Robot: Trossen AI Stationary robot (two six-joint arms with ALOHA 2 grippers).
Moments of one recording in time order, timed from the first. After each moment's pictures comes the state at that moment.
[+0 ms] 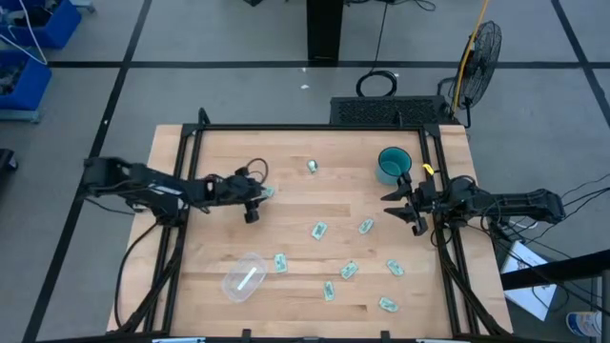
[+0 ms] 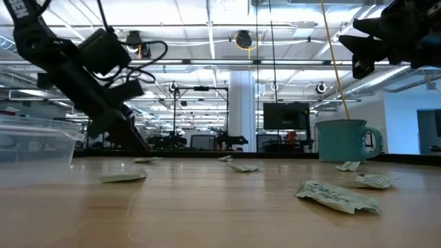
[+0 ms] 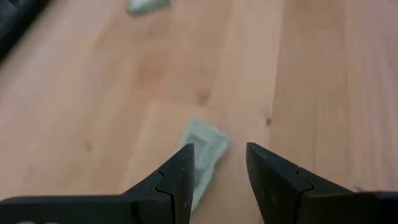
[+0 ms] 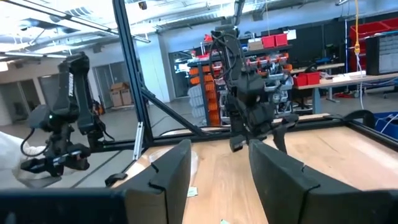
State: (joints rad) left arm 0.16 1.37 0.32 0.32 -0.17 0.08; right arm -0.04 0.20 0.01 0.35 -0.16 0.19
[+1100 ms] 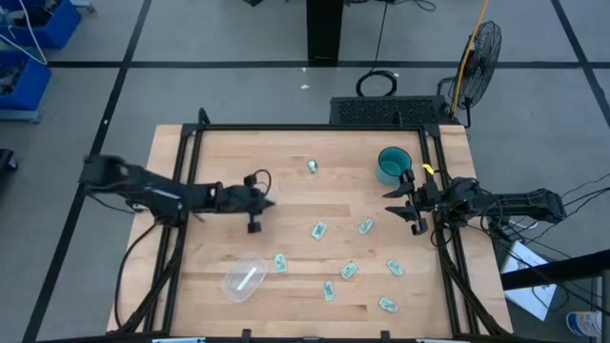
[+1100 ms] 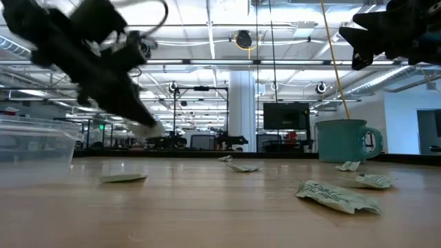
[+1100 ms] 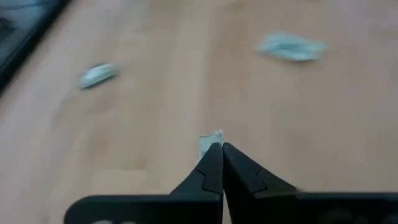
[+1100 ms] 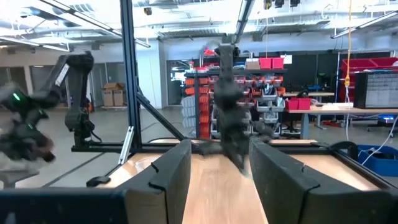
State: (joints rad) left arm -0.06 1.25 0.42 0.18 -0.18 0.06; right arm -0.04 0.21 0.01 0.42 -0.15 0.07
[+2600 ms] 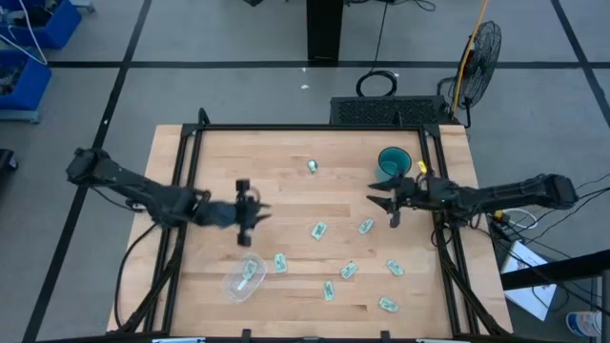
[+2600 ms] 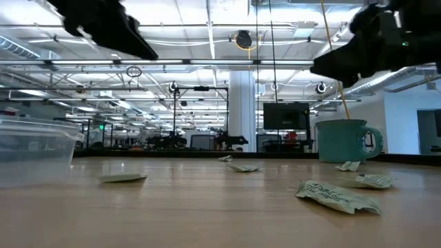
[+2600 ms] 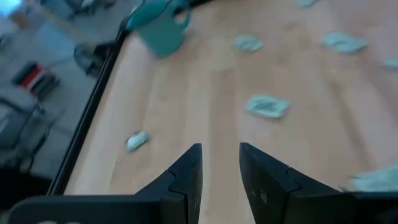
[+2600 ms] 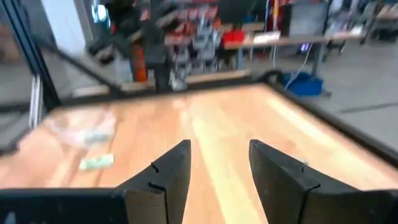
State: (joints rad) left arm -0.26 1.12 0.71 -0.21 -0.44 0.12; right arm 0.02 0.69 0.13 0.44 0.19 0.09
